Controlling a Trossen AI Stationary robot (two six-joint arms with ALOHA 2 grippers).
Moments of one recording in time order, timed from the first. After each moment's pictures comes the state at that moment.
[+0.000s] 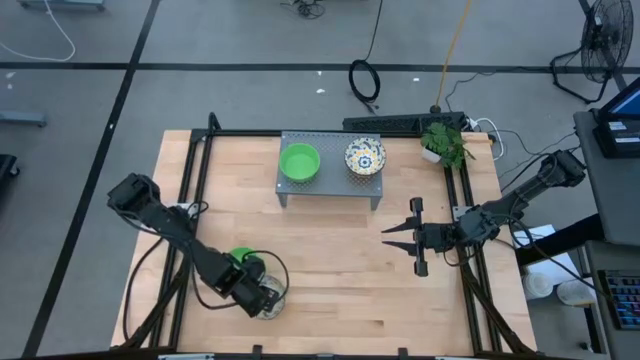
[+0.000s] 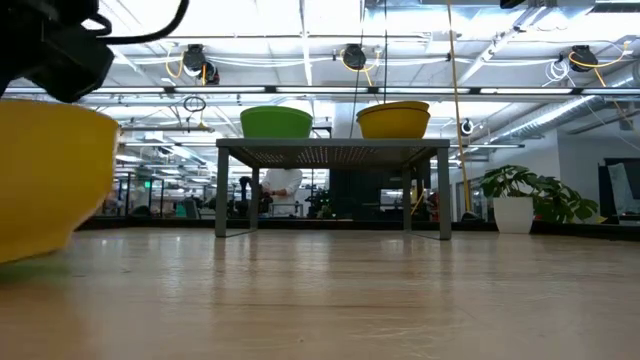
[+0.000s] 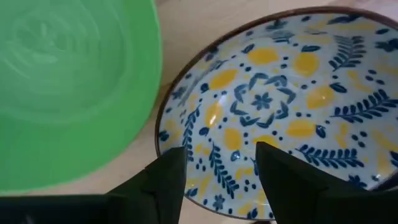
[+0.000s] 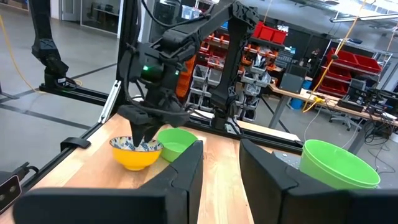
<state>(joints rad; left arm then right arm) -0.66 1.64 1.02 -0.65 0.01 -1.82 0.55 0.86 0.51 0.34 0.50 -0.20</state>
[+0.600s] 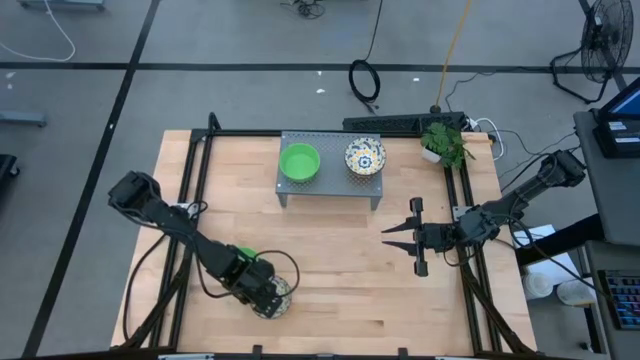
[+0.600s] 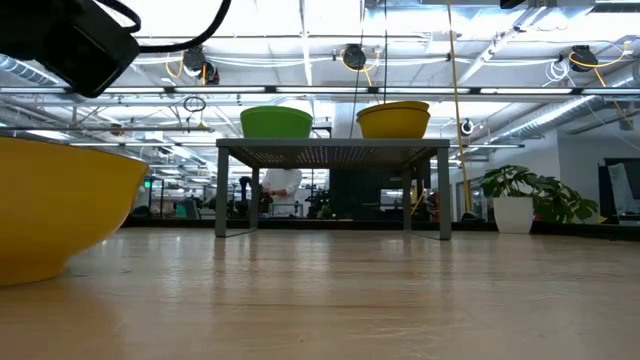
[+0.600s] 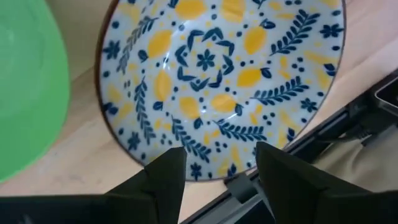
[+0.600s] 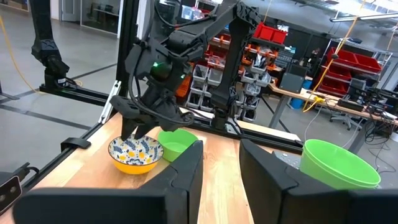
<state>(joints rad) -0.59 1.63 1.02 -0.54 0.22 -1.64 0.55 0.86 0.51 0.34 0.50 -0.20</state>
